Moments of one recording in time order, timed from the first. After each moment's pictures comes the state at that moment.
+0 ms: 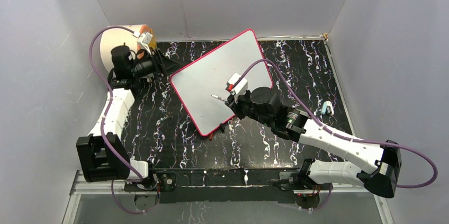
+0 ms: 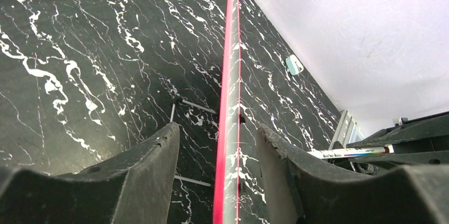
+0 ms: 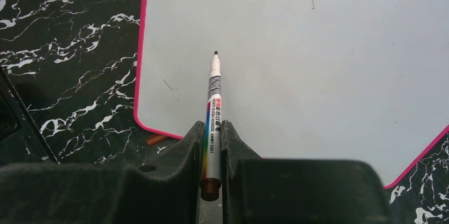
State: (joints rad) left arm 0.07 1.32 1.01 0.06 0.97 -0.38; right arm 1.06 1.09 0.96 -0.18 0.15 -0.07
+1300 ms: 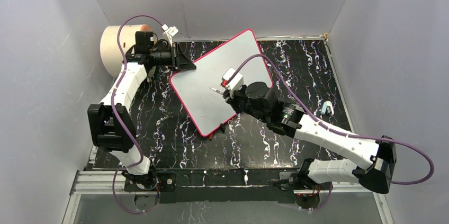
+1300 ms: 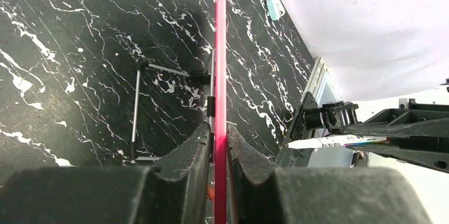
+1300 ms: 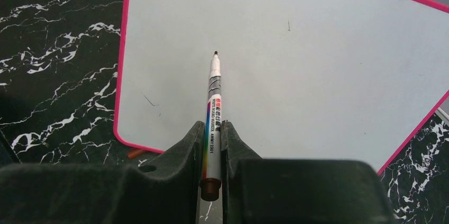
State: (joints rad) left arm -0.07 1.66 1.44 -0.46 1.02 -0.18; right arm 1.06 1.16 1.04 -0.19 0.20 -0.14
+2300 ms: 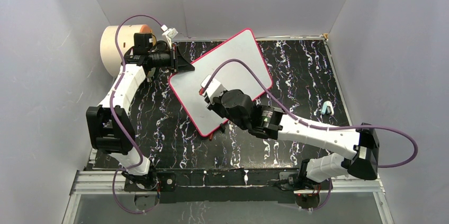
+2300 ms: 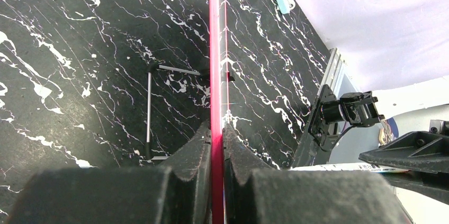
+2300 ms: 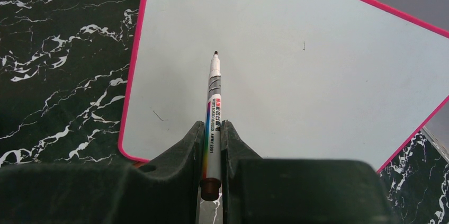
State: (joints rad) left arm -0.07 1.64 1.42 -0.48 1.03 -0.05; right arm 1.23 1.32 1.17 -0.20 0.43 -0.17
